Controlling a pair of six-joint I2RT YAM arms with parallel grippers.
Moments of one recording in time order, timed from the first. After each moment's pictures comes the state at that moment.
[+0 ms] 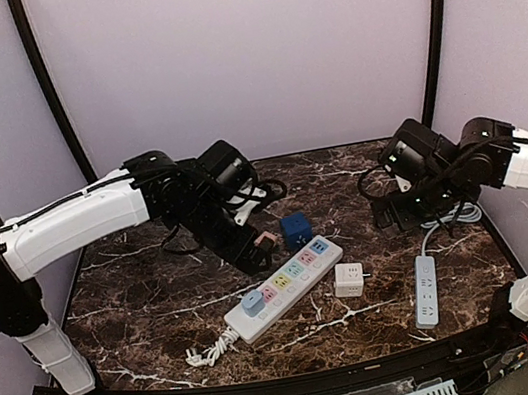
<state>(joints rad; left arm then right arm) -1.00 1.74 1.64 -1.10 -0.04 -0.19 0.90 1.19 1.20 -1.11 0.36 0.57</state>
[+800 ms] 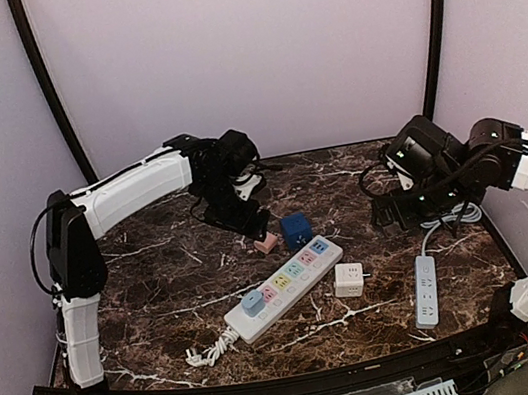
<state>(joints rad) -0.77 2.12 1.99 -1.18 0.01 -0.15 0.90 1.15 1.18 -1.07 0.33 0.55</state>
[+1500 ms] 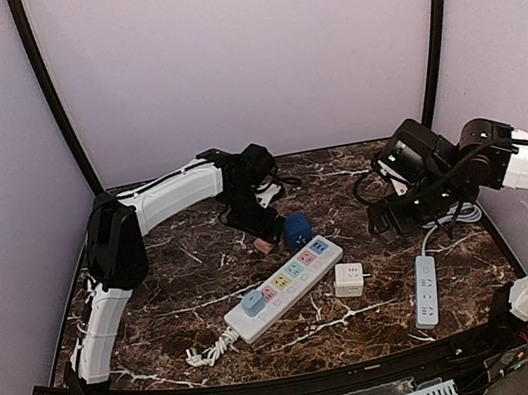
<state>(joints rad) -0.76 2.40 2.20 -1.11 0.03 -0.04 0.90 1.18 1.18 -1.09 0.29 0.52</state>
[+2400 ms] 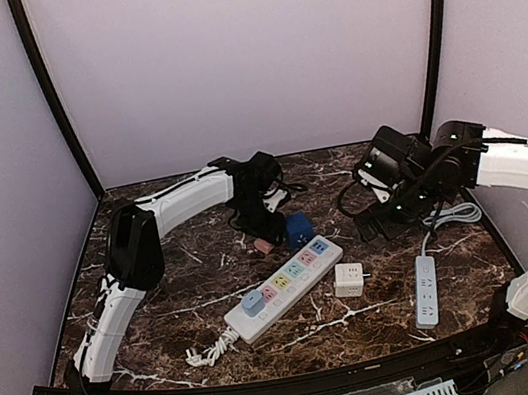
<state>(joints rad) -0.74 2.55 2.32 -1.09 0.07 -0.05 0.90 1.30 1.22 -1.07 0.27 0.42</state>
